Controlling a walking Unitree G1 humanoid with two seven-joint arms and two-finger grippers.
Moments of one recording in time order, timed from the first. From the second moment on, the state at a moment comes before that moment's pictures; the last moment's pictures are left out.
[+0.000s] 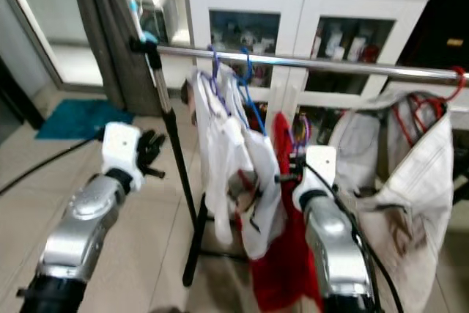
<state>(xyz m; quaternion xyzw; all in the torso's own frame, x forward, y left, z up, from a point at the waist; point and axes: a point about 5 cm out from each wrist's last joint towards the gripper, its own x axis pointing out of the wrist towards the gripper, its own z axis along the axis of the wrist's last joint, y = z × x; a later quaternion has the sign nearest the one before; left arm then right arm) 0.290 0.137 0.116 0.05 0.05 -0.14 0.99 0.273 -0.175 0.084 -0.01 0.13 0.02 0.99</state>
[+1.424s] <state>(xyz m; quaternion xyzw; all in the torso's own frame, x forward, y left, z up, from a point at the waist) 0.260 0.068 0.175 0.08 -0.01 -0.48 0.87 0.375 -0.205 0.159 -0.05 0.13 -0.02 0.99</state>
